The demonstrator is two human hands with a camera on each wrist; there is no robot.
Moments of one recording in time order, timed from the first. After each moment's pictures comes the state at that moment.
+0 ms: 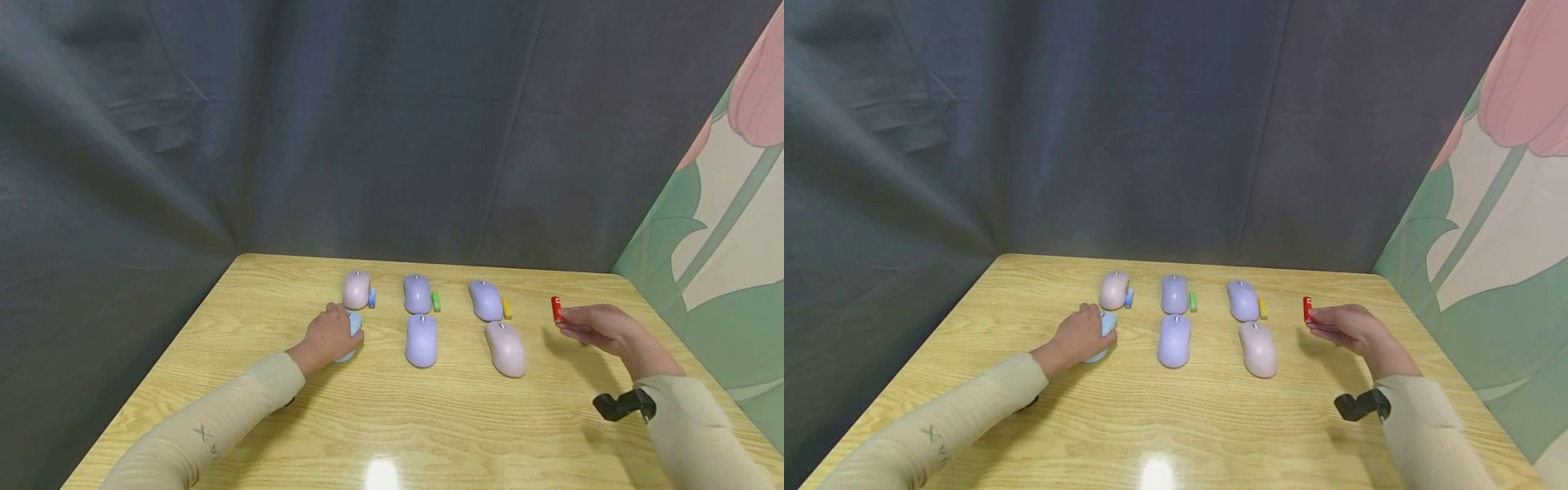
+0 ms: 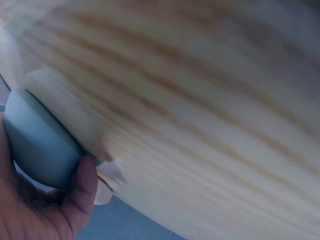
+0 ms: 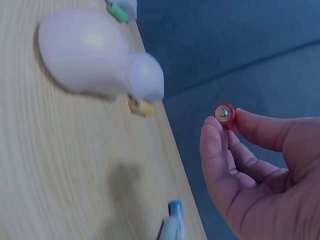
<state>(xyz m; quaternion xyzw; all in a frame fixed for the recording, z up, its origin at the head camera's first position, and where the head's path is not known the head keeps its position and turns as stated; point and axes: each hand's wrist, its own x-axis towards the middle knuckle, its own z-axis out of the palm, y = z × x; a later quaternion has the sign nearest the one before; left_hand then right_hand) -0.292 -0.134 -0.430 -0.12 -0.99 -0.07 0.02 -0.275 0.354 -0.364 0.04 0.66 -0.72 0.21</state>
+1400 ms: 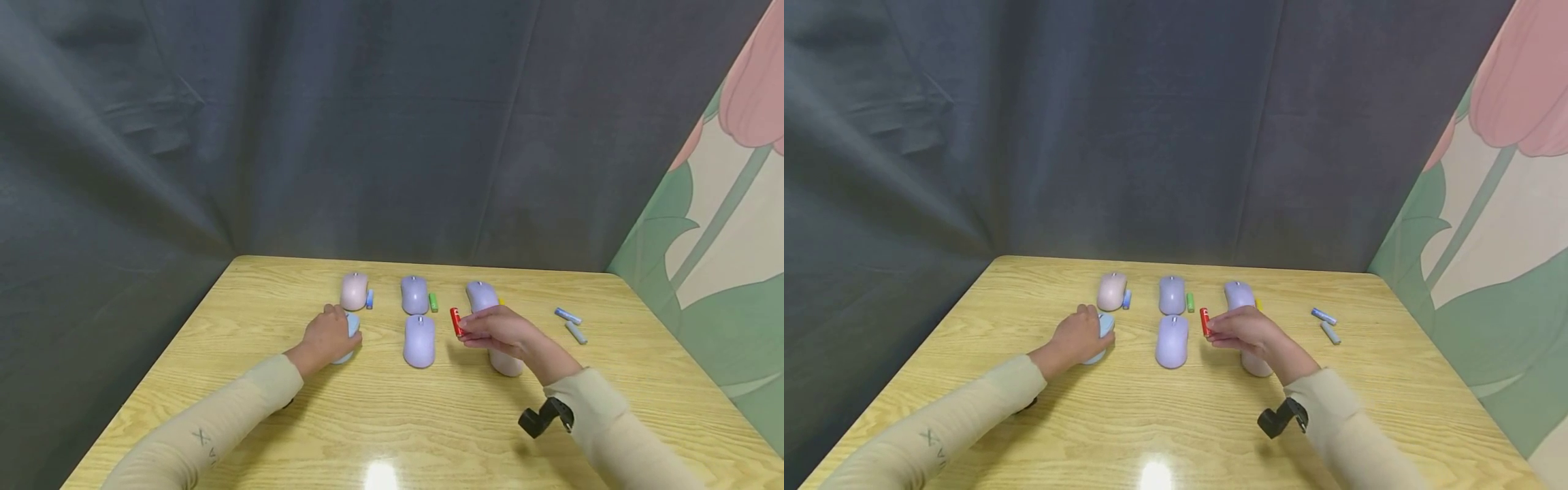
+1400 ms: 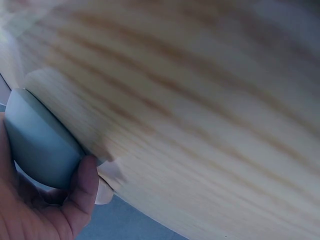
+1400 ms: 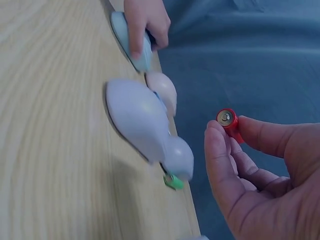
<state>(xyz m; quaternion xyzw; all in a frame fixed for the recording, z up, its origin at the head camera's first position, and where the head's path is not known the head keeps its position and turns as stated) -0.291 -0.133 -0.429 -0.12 -0.99 -0.08 0.03 -0.267 0.201 -0.366 -0.04 0.71 -0.66 0.24</state>
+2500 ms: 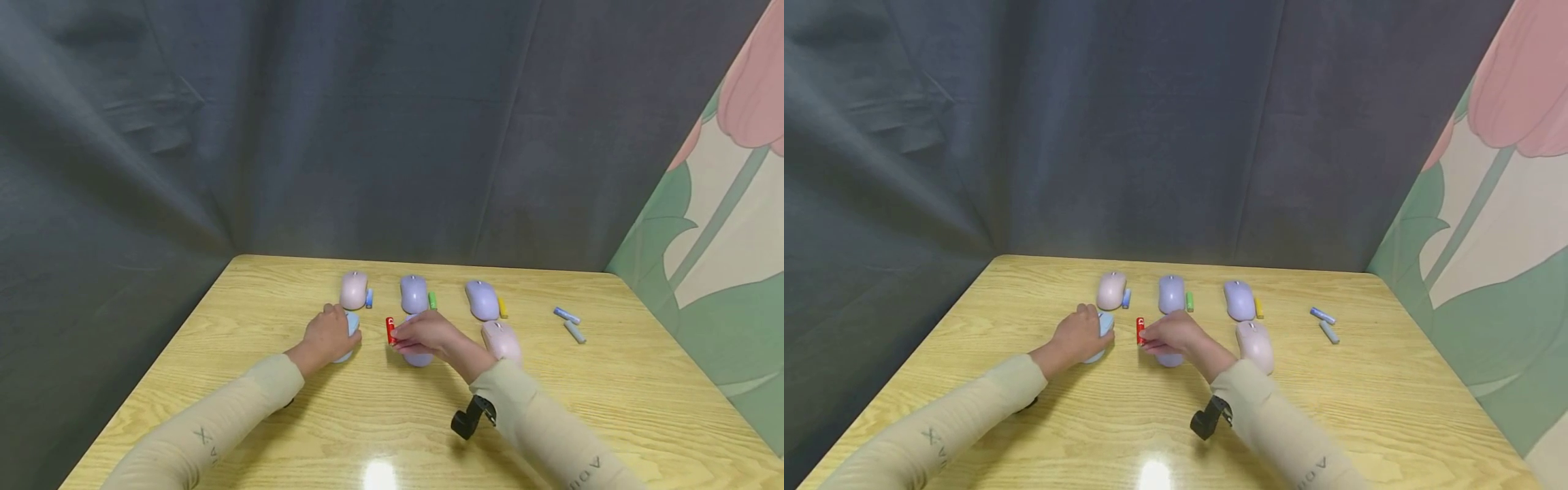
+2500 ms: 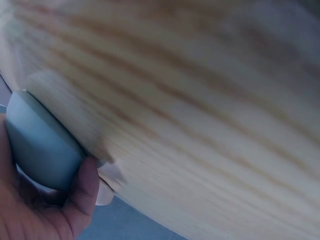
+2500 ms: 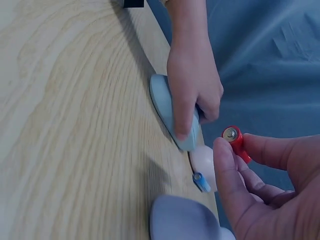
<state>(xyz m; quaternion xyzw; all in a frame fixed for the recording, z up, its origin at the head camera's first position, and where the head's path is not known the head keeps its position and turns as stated) -0.290 -0.128 -0.426 -0.13 -0.99 -0.08 0.04 -0.272 0.089 -0.386 0.00 0.73 -0.64 0.24</state>
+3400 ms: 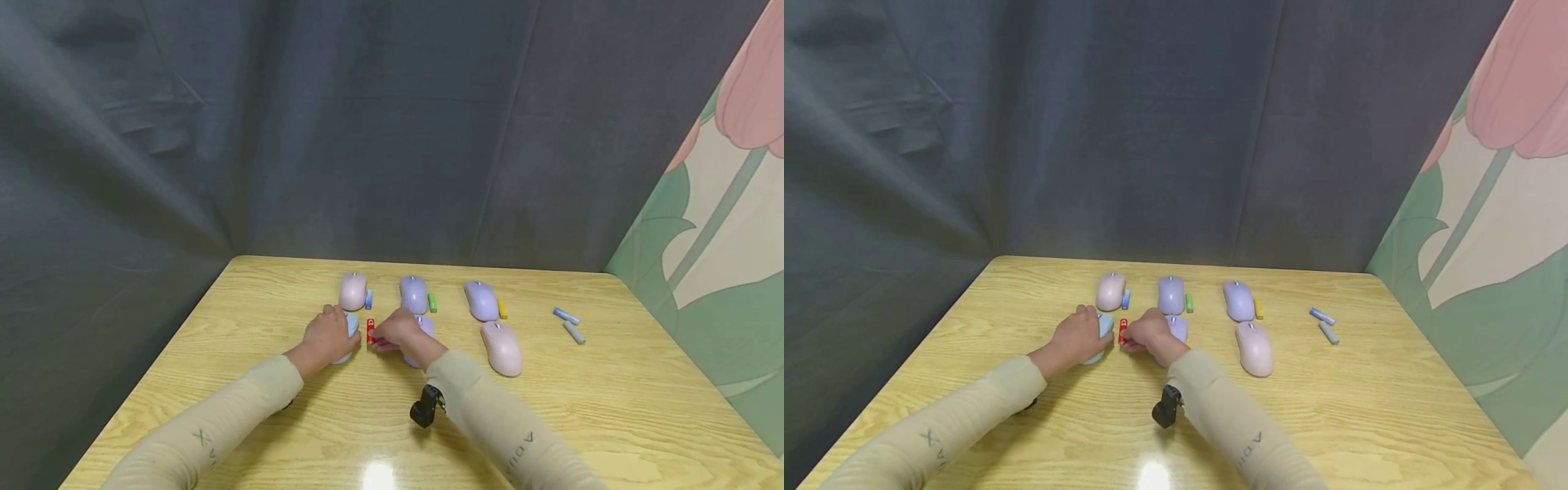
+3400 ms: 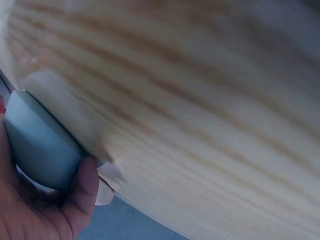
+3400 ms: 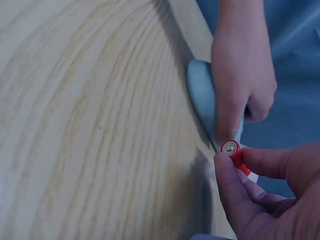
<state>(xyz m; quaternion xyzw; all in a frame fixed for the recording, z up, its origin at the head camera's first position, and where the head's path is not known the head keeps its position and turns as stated) -0.294 -0.129 -0.433 -0.13 -0.99 -0.05 0.05 -0.291 0.032 -0.403 0.09 0.79 -0.58 0.18</state>
